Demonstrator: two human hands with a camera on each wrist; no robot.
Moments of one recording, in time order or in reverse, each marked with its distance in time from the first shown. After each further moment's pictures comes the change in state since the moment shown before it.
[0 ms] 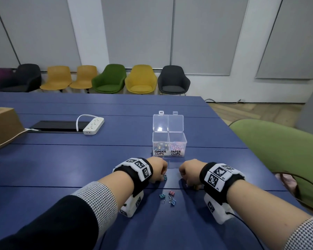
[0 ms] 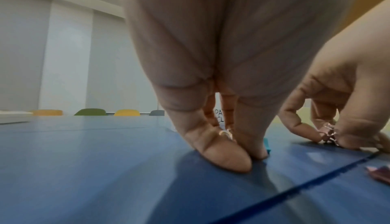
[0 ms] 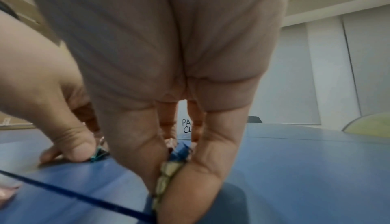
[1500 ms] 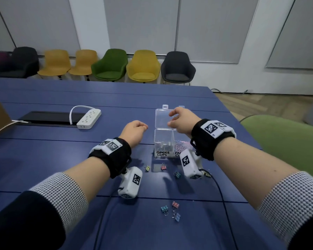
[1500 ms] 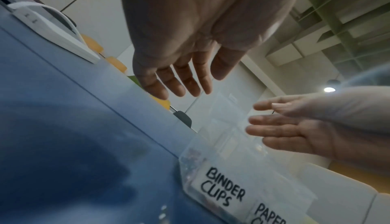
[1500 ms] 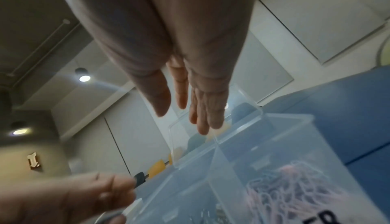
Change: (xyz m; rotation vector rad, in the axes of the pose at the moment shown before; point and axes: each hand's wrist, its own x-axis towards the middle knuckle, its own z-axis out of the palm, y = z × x) left_hand 0.042 -0.078 -0.046 -1.070 0.641 -0.295; right_hand 0.099 0.005 -0.094 0.892 0.421 -0.043
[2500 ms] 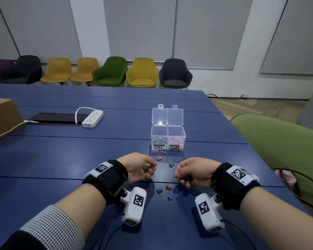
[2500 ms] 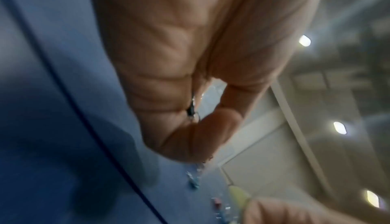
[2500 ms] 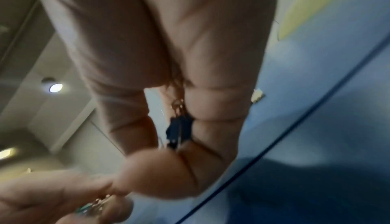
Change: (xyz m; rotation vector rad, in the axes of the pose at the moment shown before) left_hand -0.110 -0.021 0.010 -0.418 -0.495 -0.508; right_hand -0.146 0.068 0.022 0.497 -0.478 0.348
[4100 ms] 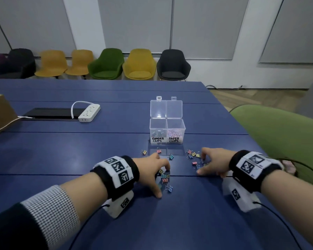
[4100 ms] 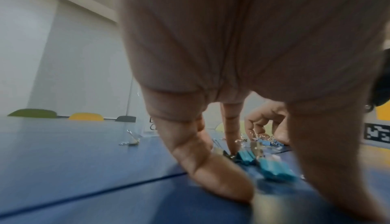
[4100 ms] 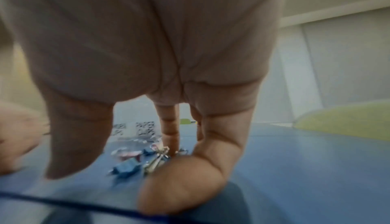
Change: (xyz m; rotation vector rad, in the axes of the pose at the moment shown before) left_hand -0.010 -0.001 0.024 1.583 -0.172 0.245; right_hand -0.021 -0.001 -0.056 -1.016 0.292 0.170
